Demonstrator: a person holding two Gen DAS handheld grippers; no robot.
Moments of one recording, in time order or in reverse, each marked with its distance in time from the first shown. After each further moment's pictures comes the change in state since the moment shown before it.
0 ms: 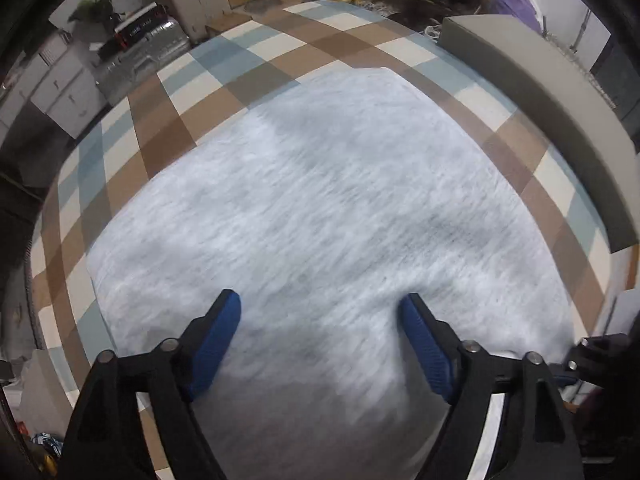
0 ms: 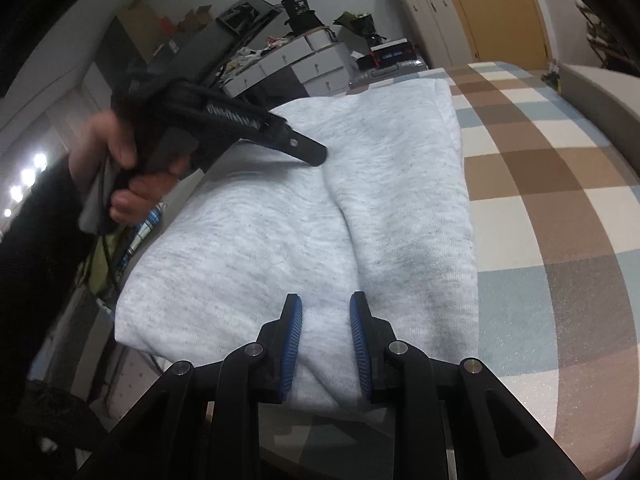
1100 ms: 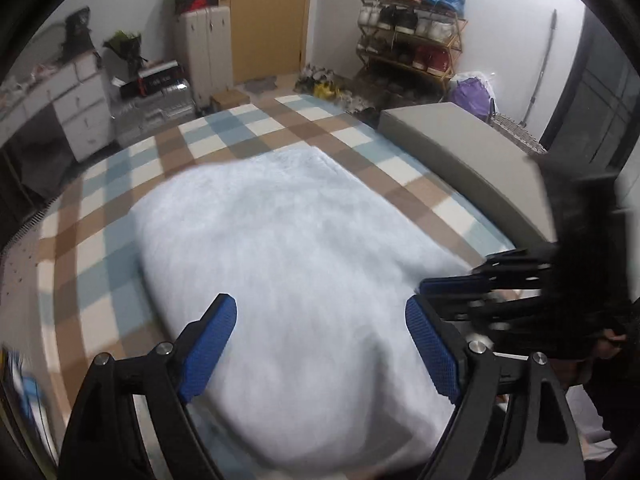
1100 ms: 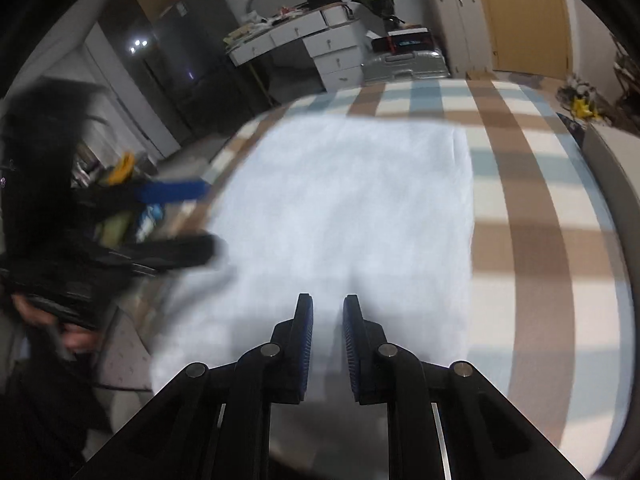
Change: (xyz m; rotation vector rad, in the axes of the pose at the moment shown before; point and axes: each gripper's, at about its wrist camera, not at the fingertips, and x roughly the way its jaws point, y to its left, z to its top) left arm -0.108 -0.024 -0.115 -0.091 -0.361 -0.149; right arm -0.010 0.032 0.048 -0.104 0.133 -0.077
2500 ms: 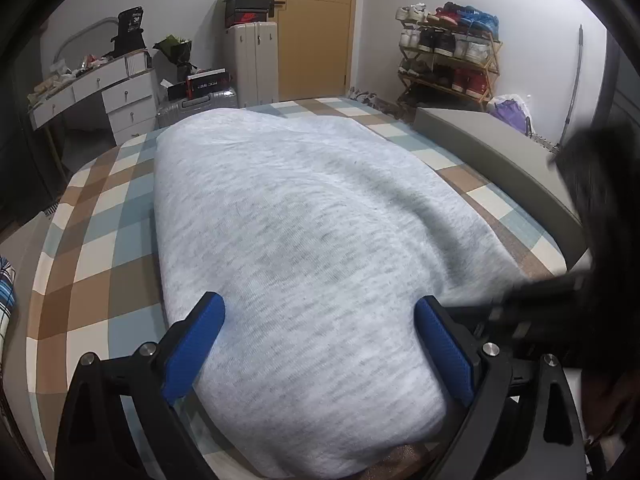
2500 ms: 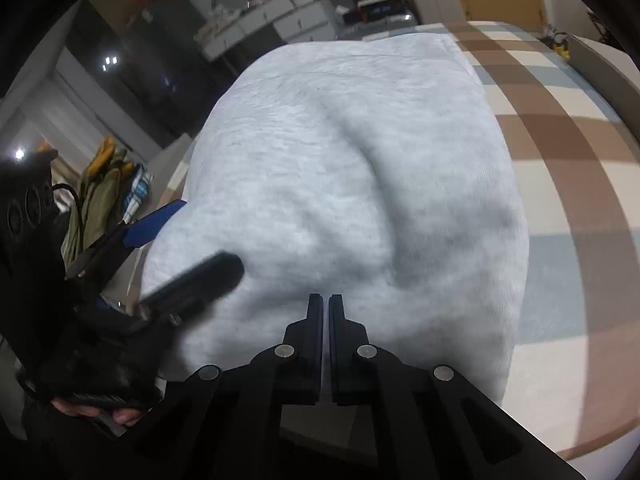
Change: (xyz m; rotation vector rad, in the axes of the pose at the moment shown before) left arm 0.035 -0.010 -0.058 -0.094 -0.135 0.139; right arm 0.039 0.001 -0.018 0.121 0.059 0.022
